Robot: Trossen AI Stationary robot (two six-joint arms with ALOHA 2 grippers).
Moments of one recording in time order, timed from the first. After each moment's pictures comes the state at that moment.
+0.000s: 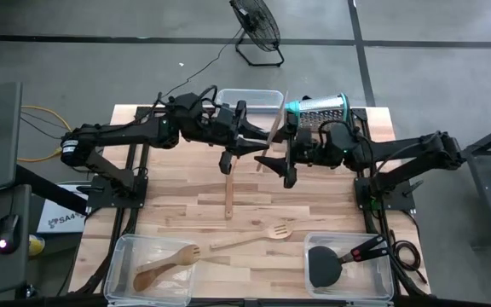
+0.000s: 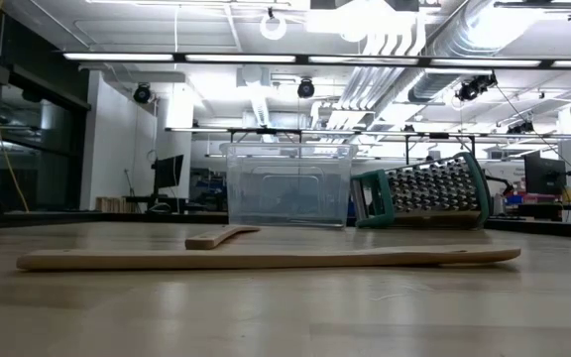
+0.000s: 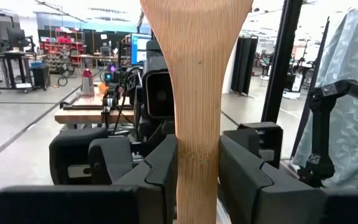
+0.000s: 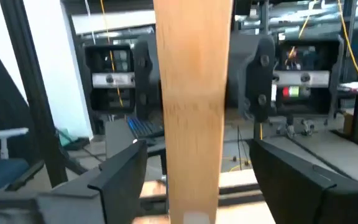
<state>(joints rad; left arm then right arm) 0.10 1.45 1.50 0.11 0.30 -0.08 0.07 1.27 1.13 0.29 0.13 0.09</state>
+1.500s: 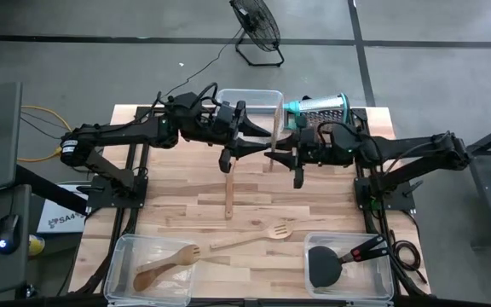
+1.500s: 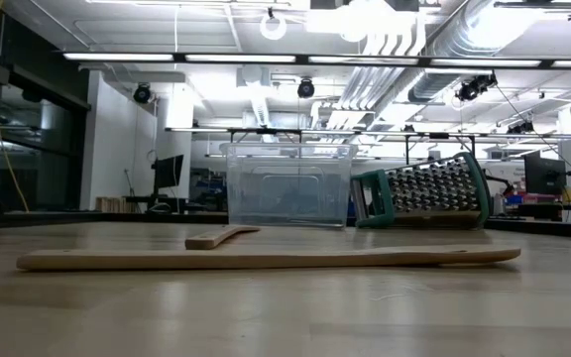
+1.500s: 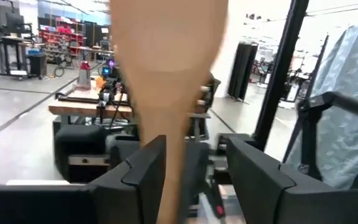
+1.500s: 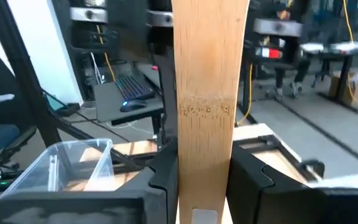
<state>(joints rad) 0.10 1.45 1.50 0.11 0.30 -0.16 0.07 1.18 1.13 0.02 0.16 0.12</state>
